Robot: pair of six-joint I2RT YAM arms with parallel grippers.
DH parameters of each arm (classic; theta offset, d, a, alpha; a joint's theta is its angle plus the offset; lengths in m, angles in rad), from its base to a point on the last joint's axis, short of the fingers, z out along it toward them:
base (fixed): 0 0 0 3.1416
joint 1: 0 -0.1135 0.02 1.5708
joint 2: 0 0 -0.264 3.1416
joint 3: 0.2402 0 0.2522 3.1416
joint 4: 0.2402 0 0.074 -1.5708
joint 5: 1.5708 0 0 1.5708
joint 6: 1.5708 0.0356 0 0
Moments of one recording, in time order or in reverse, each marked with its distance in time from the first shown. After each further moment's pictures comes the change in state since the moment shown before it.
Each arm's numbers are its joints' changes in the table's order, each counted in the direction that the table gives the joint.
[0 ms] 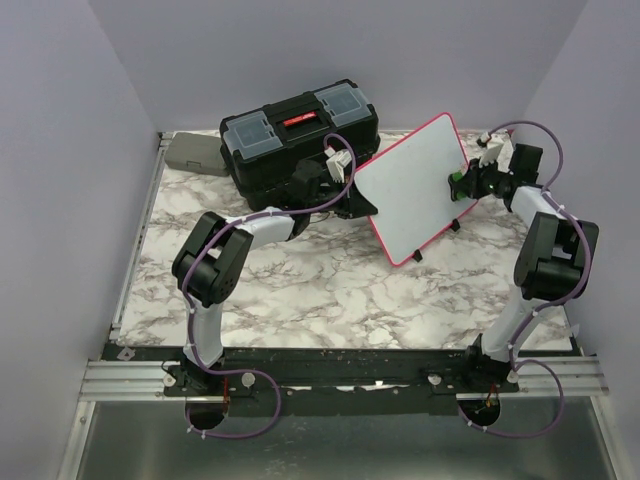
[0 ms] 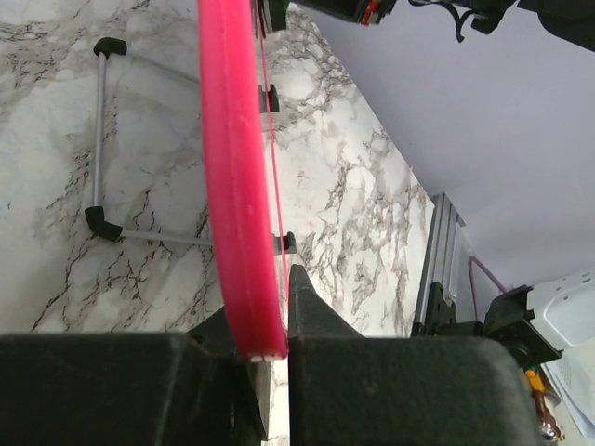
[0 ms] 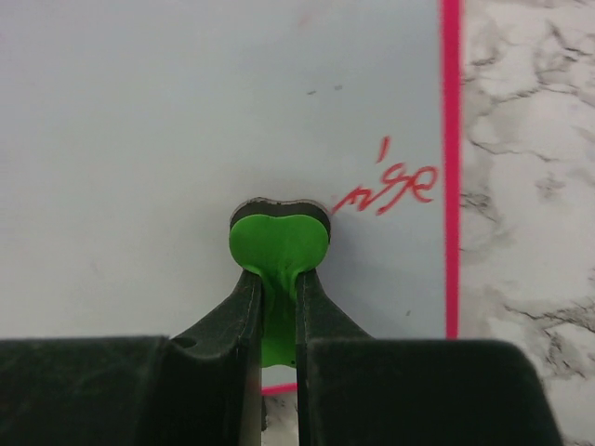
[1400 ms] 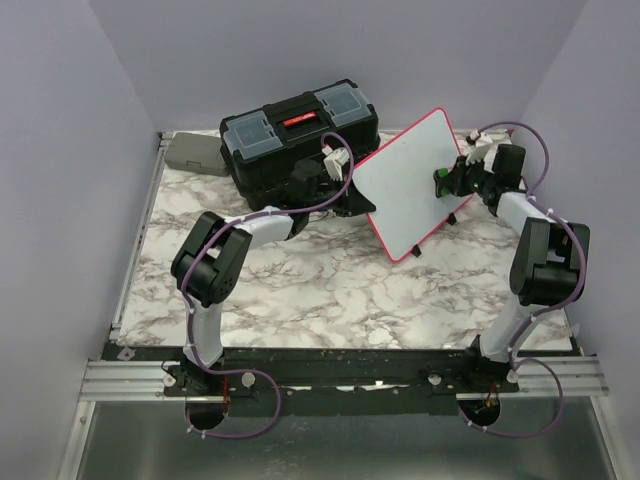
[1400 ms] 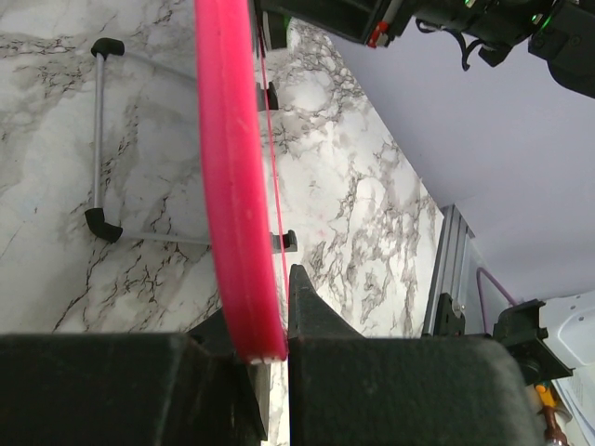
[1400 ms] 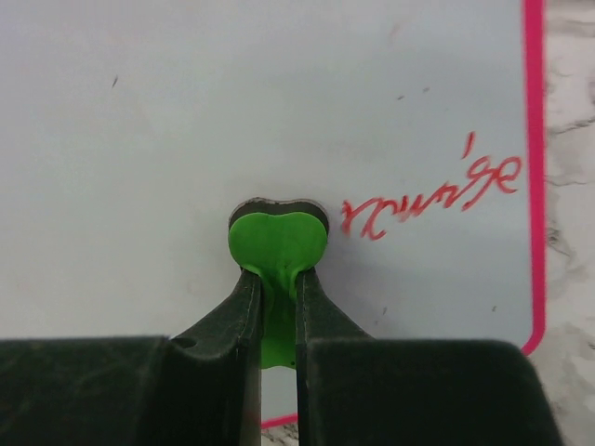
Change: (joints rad) left arm -0.007 -0.003 0.001 0.004 -0.027 0.006; right arm -0.091 -0.052 -0.107 -0.131 -0.006 0.120
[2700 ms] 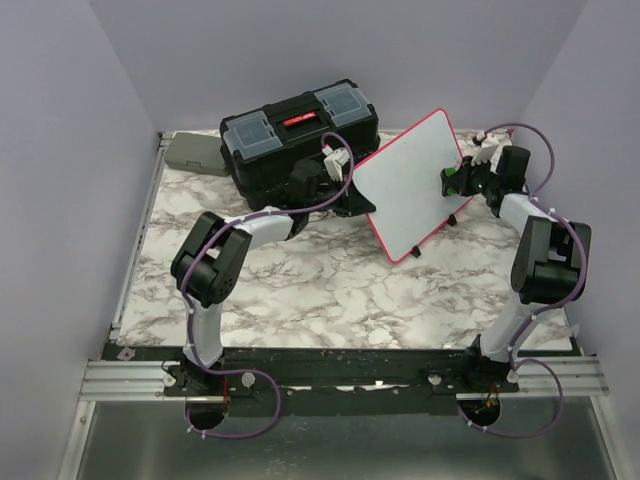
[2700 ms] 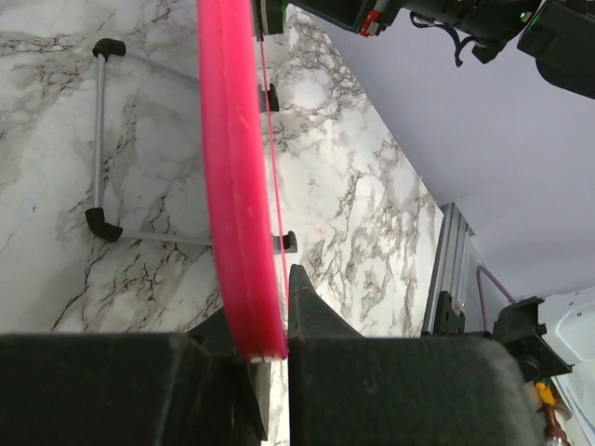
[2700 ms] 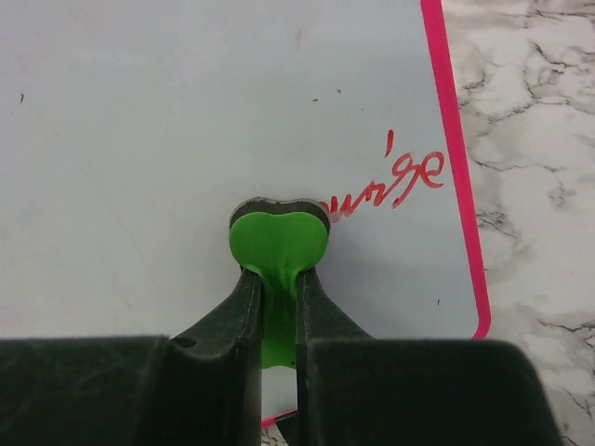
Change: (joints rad) left arm -0.002 -0.002 -0.003 0.001 0.002 0.002; right arm 0.019 0.014 -0.003 -0.071 0.106 0.061
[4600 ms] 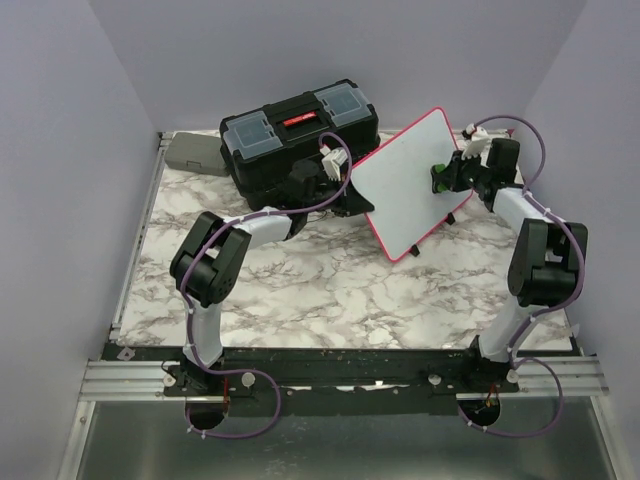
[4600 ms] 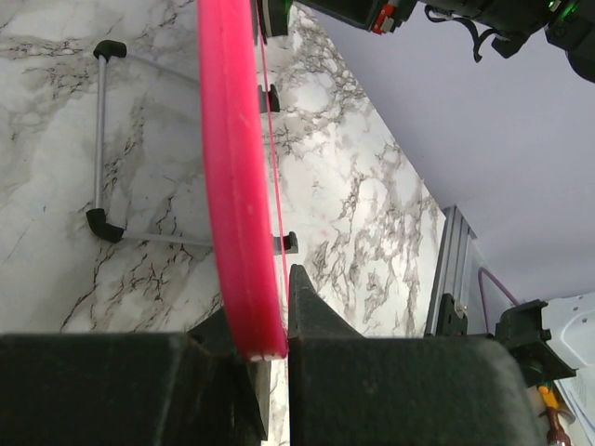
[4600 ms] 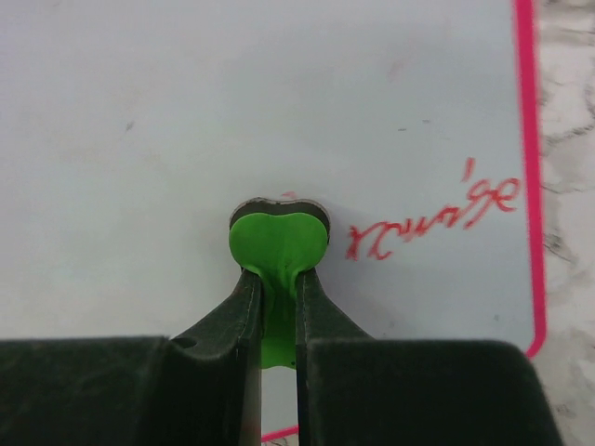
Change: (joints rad) left arm -0.007 -0.002 -0.011 -0.016 -0.003 0.000; right arm -0.075 -0.016 0.055 0.074 0.064 0.047
